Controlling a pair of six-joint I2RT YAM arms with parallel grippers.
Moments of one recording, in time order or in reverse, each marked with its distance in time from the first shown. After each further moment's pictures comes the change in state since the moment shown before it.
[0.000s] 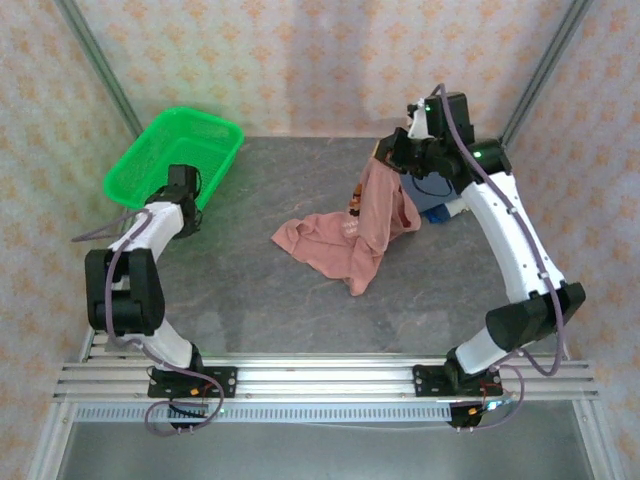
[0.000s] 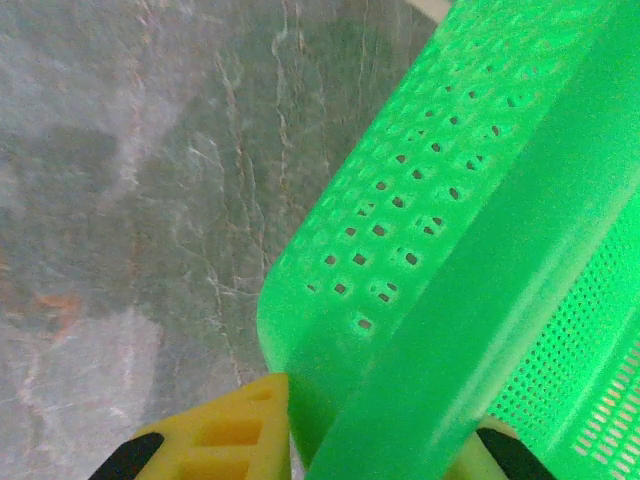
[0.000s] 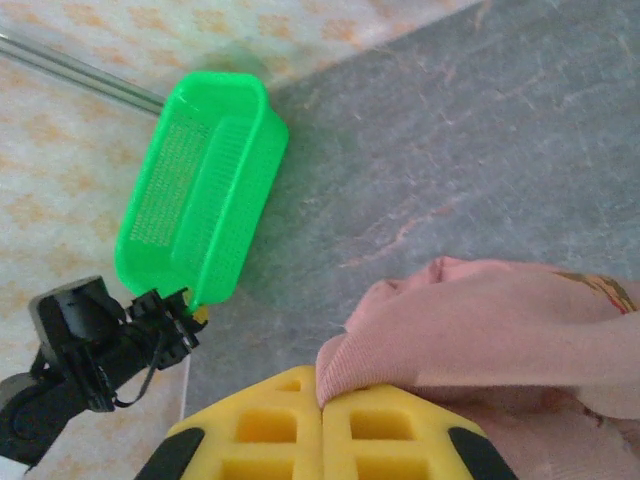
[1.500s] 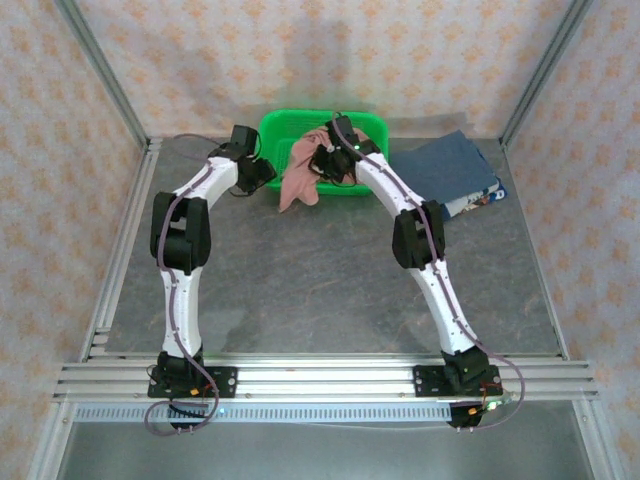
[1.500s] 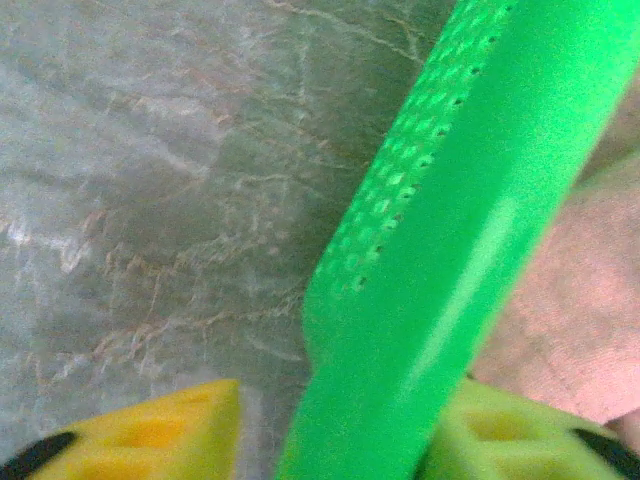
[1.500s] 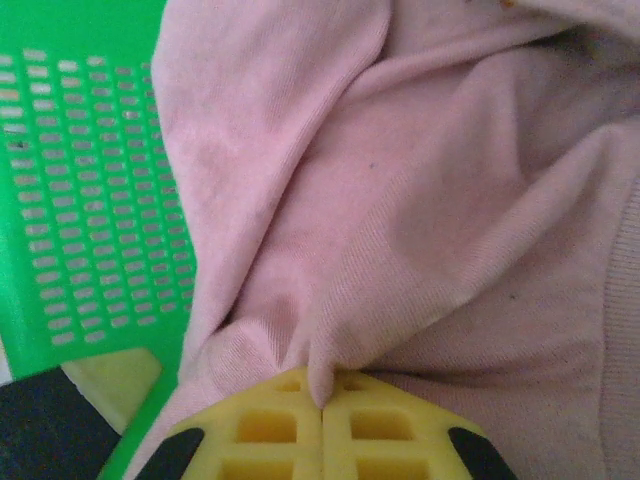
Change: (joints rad) left arm -0.218 0.581 0.700 -0.060 0.486 1.085; right arm 0.142 1.035 0.695 0.187 0.081 0.167
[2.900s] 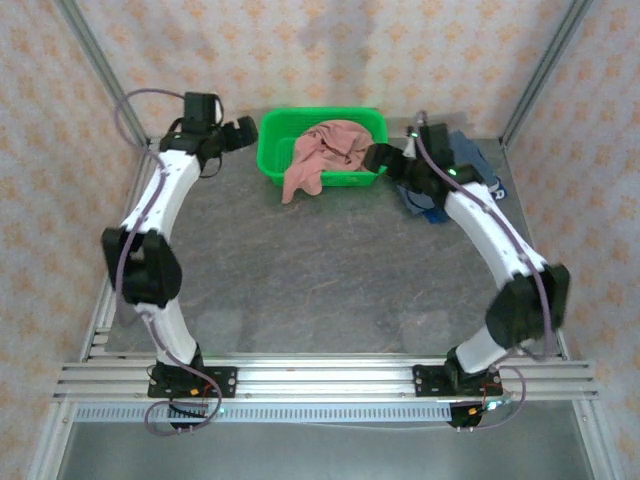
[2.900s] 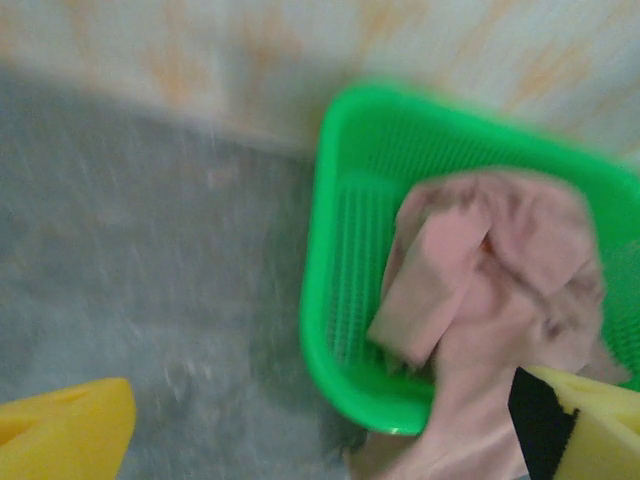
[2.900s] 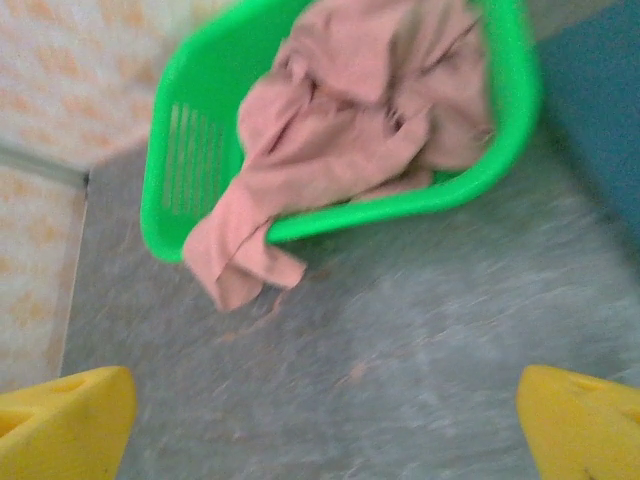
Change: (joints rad) left arm 0.068 -0.301 0.002 -0.029 -0.036 0.312; right arm -0.138 -0.964 -0.968 0.129 0.085 -0.202
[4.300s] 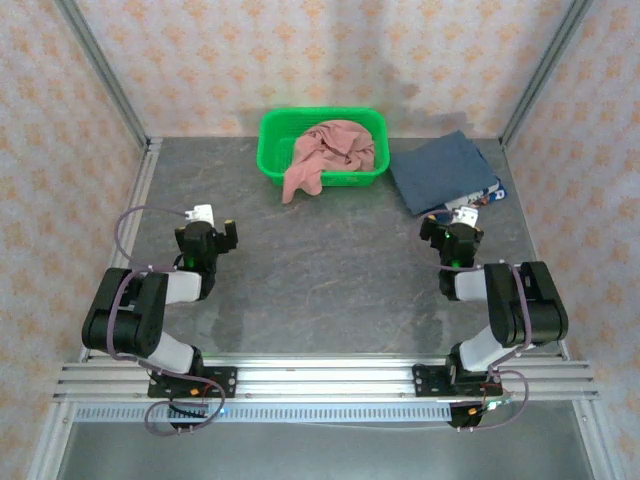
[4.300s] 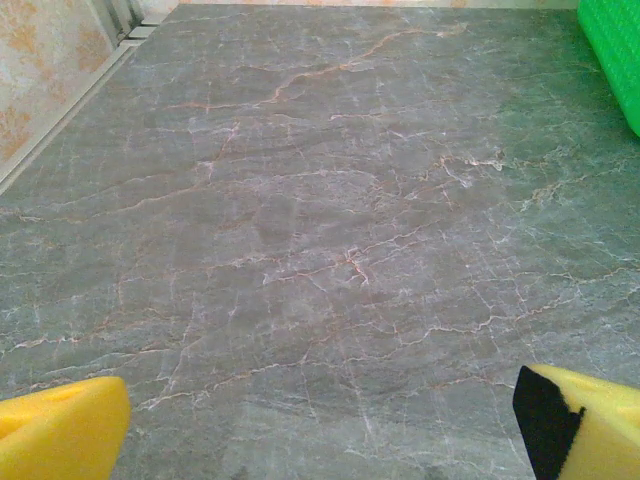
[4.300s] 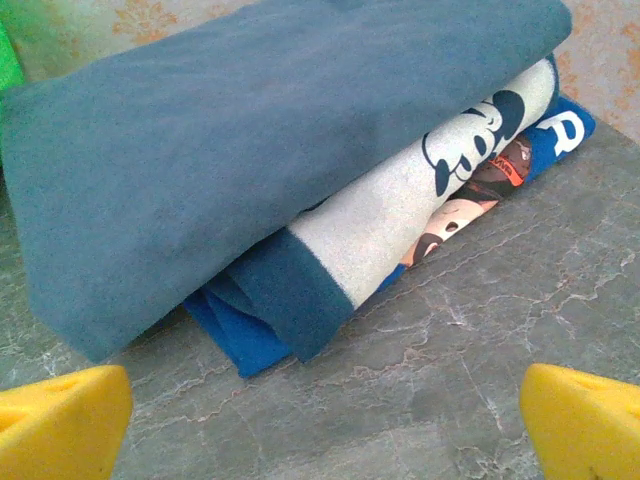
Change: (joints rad) left arm 0.005 -0.428 -1.418 1.277 -0.363 0.339; right arm -0.289 -0.092 -1.164 1.399 0.448 -0.441
